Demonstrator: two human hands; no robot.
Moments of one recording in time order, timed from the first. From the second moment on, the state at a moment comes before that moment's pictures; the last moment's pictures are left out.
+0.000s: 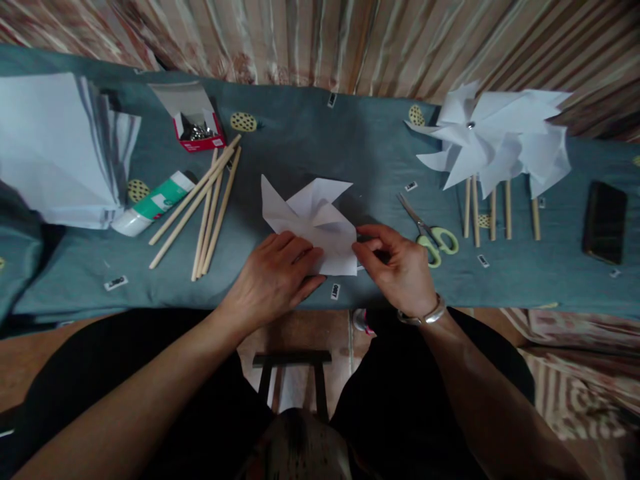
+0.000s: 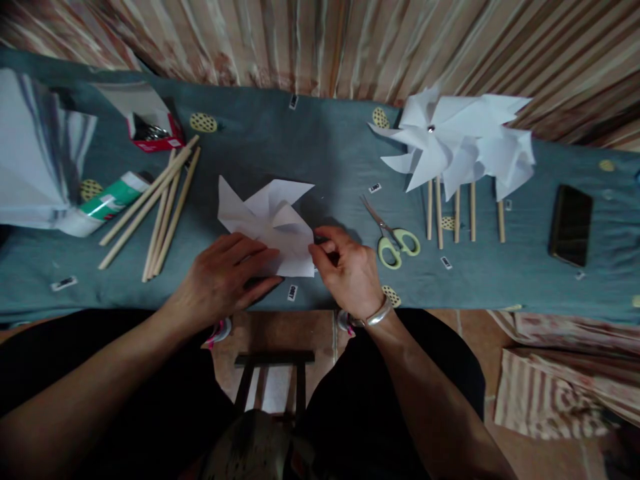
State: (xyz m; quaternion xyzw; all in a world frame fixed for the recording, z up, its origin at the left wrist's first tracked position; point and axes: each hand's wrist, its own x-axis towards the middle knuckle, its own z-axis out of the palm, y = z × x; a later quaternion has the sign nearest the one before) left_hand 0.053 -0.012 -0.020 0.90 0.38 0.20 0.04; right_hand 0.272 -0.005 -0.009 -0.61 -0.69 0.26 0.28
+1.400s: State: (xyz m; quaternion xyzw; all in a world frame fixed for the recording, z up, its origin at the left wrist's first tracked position) left_hand 0.039 -0.027 -0.014 0.86 0.39 0.27 0.16; right_hand 0.236 0.007 -0.023 -0.51 -0.78 0.16 0.33
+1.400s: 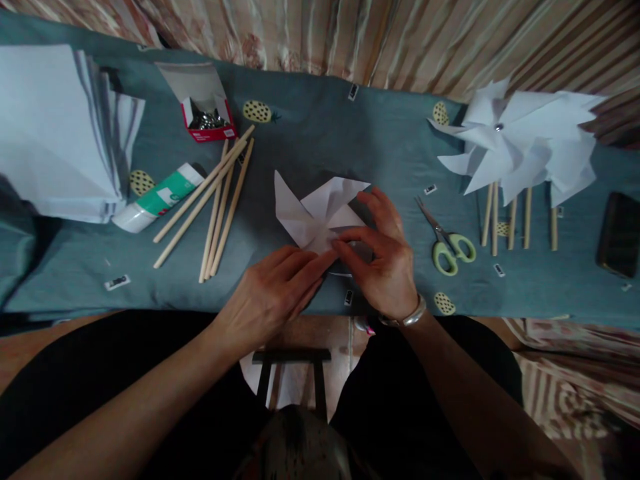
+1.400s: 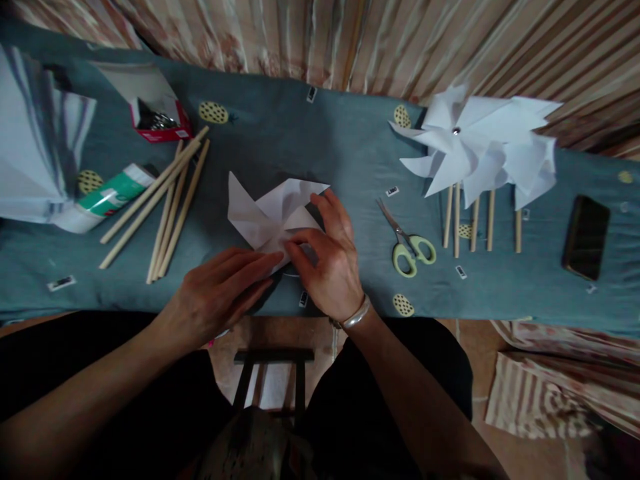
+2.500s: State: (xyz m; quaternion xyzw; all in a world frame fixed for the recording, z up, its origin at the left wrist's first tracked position) left_hand 0.040 -0.028 -0.021 0.86 0.39 0.28 0.16; right_hand 0.226 0.006 -0.026 -0.51 -0.80 0.07 0.30
